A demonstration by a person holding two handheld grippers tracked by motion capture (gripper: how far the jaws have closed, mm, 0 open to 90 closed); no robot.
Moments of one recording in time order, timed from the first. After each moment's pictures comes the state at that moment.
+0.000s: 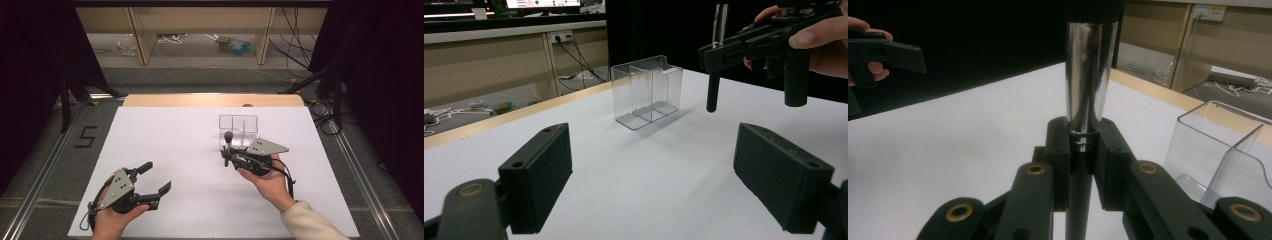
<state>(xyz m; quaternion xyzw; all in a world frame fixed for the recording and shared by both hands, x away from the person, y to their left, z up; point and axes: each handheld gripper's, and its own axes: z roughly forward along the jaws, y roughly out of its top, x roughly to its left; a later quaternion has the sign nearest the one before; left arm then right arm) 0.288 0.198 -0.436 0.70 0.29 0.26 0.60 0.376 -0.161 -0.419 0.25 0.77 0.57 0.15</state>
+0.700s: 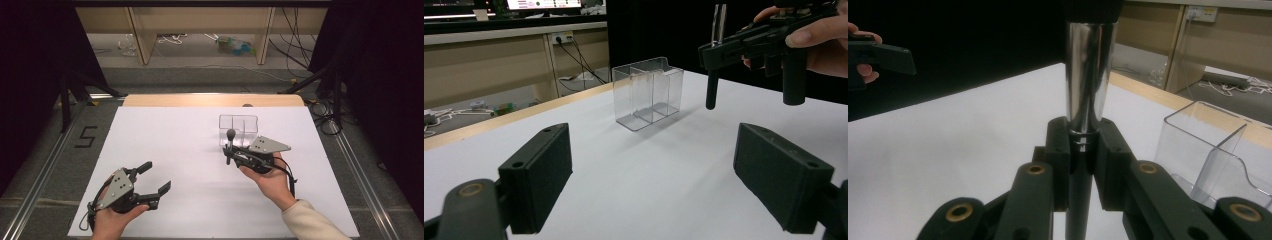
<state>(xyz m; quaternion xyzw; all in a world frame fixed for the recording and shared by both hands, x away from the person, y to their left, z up) 0.288 0.199 -0.436 0.70 0.29 0.26 0.60 0.379 -0.165 -0.418 0.26 0.76 0.57 0.16</state>
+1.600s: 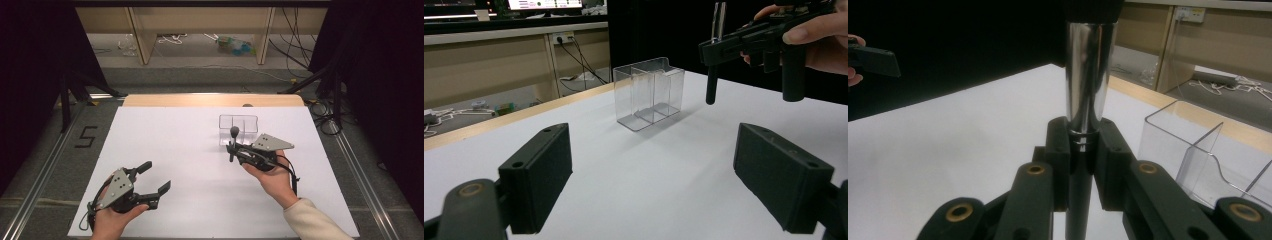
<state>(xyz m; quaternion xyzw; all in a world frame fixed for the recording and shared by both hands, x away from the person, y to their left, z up) 0.289 0.200 -0.435 0.70 0.28 0.27 0.60 0.384 -0.173 -0.416 0.27 0.76 0.57 0.17</state>
